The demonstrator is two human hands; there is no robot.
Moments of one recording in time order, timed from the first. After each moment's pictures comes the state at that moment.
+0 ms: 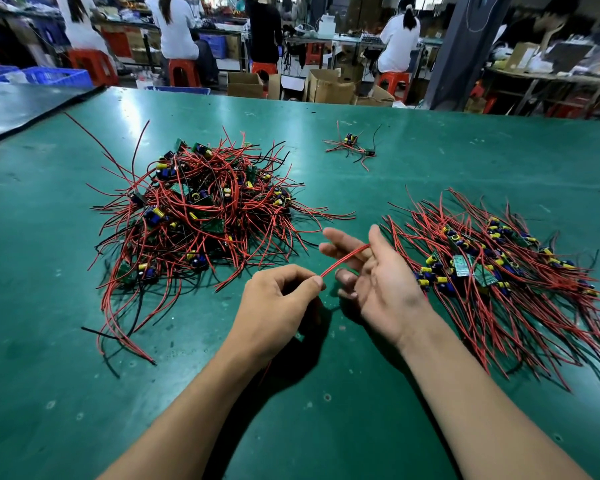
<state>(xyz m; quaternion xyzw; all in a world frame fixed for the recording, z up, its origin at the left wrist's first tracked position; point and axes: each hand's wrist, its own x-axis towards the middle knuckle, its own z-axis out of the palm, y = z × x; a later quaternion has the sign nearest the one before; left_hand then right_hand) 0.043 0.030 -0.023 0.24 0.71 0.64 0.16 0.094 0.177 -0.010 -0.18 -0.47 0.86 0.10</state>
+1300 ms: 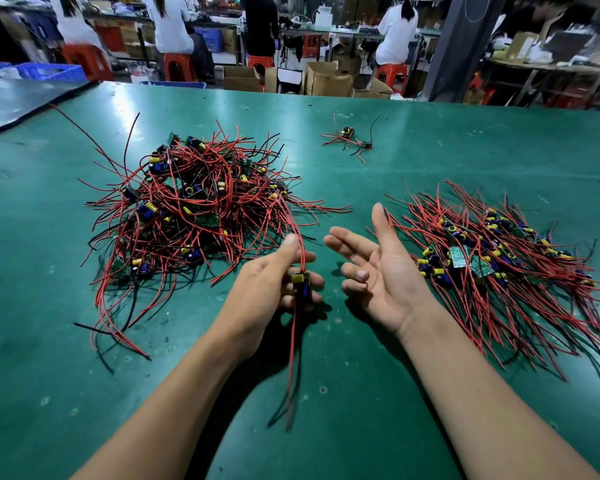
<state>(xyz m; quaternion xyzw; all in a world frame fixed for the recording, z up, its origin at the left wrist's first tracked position) 0.035 0.031 -0.016 0.16 0.60 0.73 0.29 0.096 0.183 -0.005 -0.24 -0.44 0.86 0.12</state>
